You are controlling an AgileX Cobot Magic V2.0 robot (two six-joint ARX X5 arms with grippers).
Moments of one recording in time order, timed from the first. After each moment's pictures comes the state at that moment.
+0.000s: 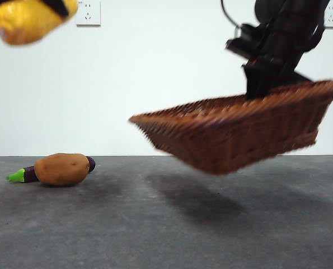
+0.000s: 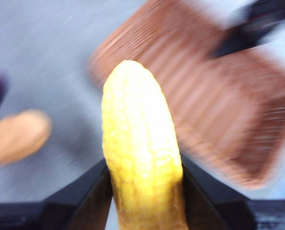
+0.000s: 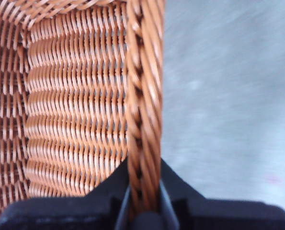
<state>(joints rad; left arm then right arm) -0.44 0.96 1.00 -0.65 0.26 -0.07 0.31 1.76 1.49 -0.94 -0.31 0.01</state>
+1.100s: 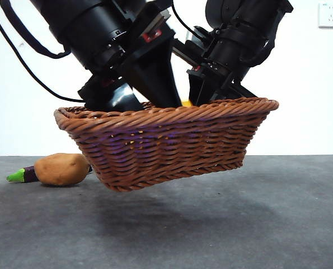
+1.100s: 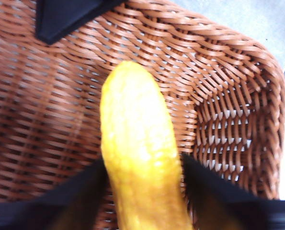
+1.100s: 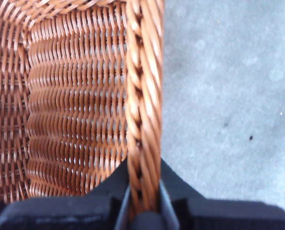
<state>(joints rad) -0.78 1.46 1.00 -0.44 0.27 -0.04 0.52 1.76 1.38 -0.72 -0.38 0.18</state>
